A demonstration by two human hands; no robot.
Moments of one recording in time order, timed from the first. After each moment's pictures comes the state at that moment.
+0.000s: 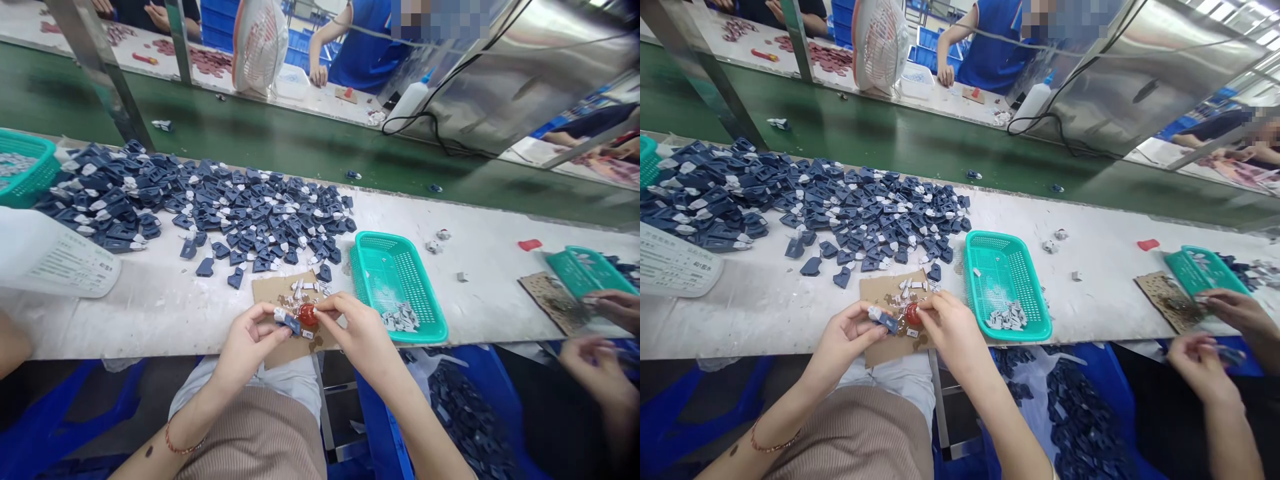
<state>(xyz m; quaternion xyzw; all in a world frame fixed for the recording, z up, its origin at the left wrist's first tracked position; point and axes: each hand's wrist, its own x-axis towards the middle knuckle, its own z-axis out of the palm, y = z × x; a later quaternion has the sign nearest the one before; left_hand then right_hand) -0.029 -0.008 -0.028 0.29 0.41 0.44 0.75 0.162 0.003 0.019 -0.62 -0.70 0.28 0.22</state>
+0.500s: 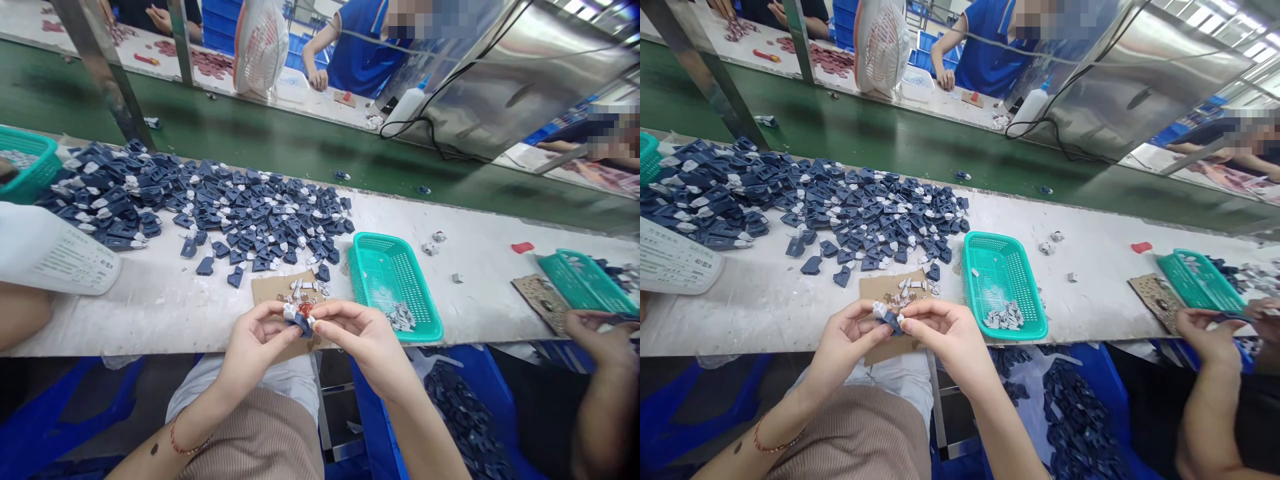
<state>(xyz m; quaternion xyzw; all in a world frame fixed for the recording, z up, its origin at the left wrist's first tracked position) -0.021 -0.010 -0.007 0.29 0.38 0.48 0.74 0.142 -0.006 0.048 -0.57 -0.44 0.58 0.37</state>
